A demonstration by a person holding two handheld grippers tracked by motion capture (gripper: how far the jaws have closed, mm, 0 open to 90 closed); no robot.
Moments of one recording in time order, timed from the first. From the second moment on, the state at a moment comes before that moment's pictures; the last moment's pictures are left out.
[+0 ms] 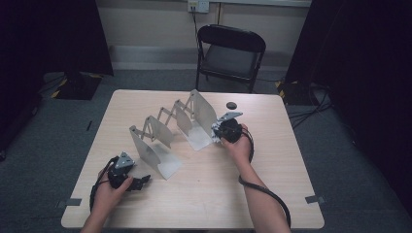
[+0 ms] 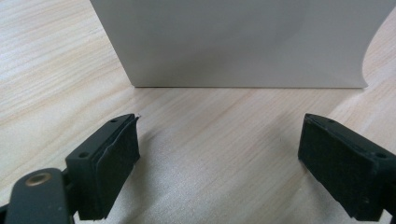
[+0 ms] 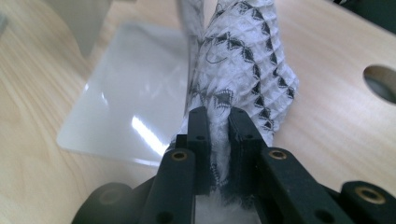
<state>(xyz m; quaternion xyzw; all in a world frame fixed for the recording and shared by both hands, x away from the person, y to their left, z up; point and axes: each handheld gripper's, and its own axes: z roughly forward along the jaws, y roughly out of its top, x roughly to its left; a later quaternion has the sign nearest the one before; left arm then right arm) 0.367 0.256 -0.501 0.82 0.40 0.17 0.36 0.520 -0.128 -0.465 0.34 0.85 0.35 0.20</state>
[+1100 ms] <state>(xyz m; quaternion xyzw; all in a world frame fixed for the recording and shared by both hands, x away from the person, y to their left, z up) 0.367 0.256 -0.501 0.82 0.40 0.17 0.36 0.437 -0.153 -0.483 0.32 0.86 0.35 0.18</state>
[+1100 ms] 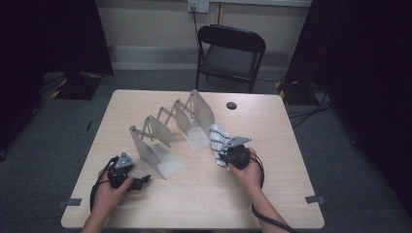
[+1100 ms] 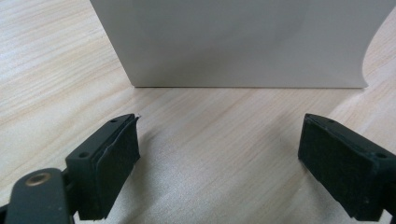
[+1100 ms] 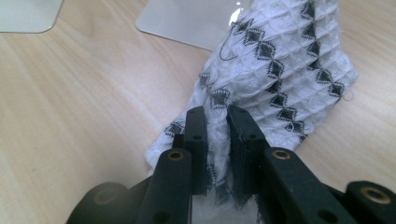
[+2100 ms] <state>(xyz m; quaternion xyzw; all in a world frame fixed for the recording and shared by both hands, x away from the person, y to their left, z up) 0.366 0.256 -0.501 0.82 0.40 0.17 0.36 0.404 -0.142 -0.483 0.28 0.88 0.35 0.16</state>
